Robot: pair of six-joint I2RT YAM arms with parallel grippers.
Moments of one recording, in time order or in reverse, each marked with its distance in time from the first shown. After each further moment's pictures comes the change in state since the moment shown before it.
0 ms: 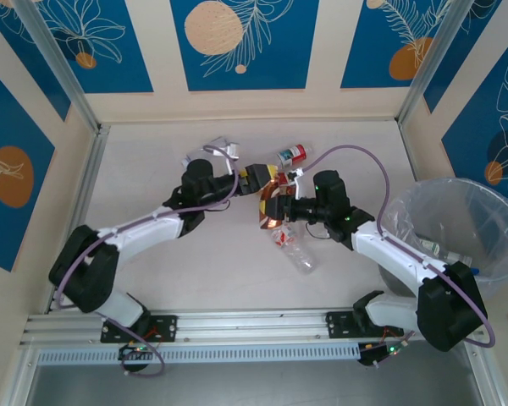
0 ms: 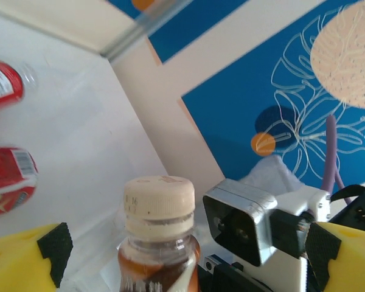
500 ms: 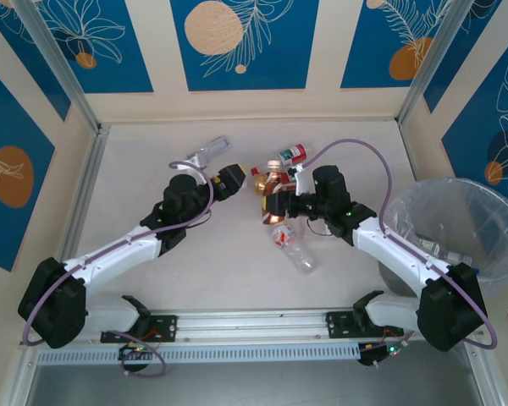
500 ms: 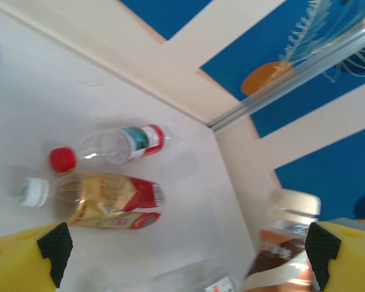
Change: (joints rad) left arm 0.002 -0.221 -0.148 -0.212 -0.439 0.011; right arm 0.001 0.000 0.068 -0.106 0.085 -0.074
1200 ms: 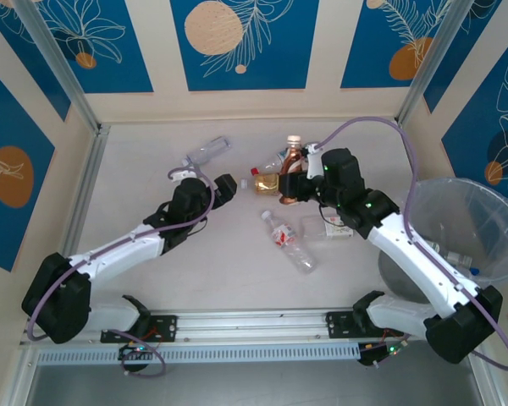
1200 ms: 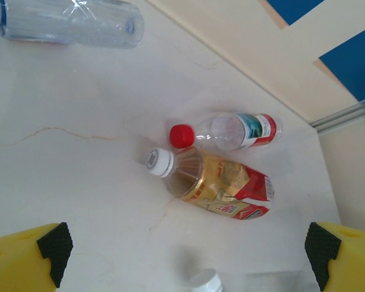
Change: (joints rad) left arm 0.002 0.040 0.000 -0.231 -0.184 -0.021; right arm 0.038 -0.103 0.293 -0.392 0.405 -0.137
